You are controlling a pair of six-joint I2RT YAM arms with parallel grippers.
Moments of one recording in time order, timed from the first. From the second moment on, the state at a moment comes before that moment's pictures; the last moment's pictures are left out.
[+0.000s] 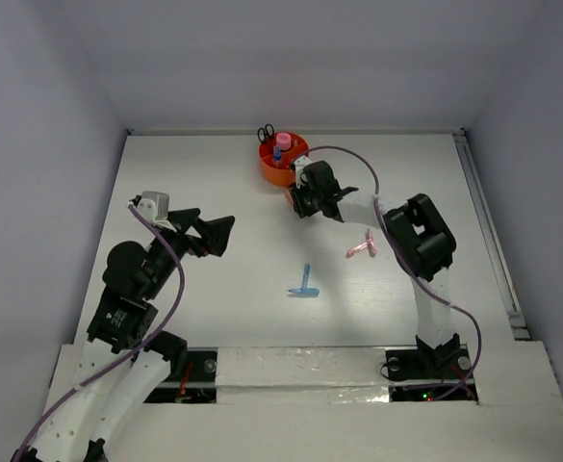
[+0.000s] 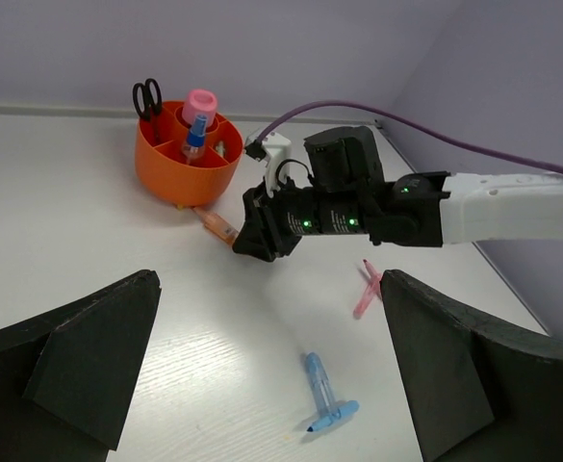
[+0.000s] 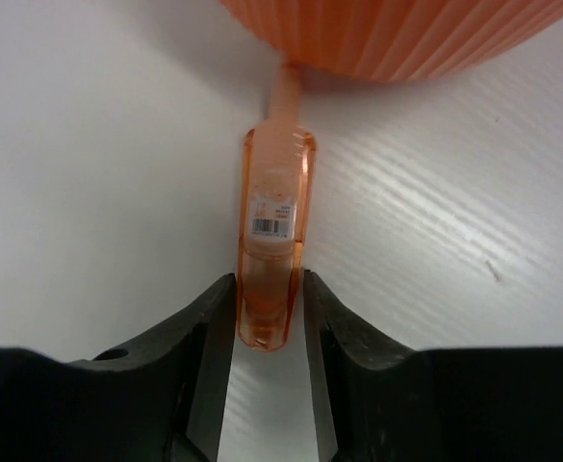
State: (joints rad) left arm -0.40 0.49 0.71 -0.18 0.08 -0.39; right arm 0.56 2.14 1.44 -0.01 -0.06 0.01
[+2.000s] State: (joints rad) left arm -0.46 0.96 0.35 0.51 0.11 -0.79; right arm 0.77 1.55 0.98 -0.02 -0.13 0.26
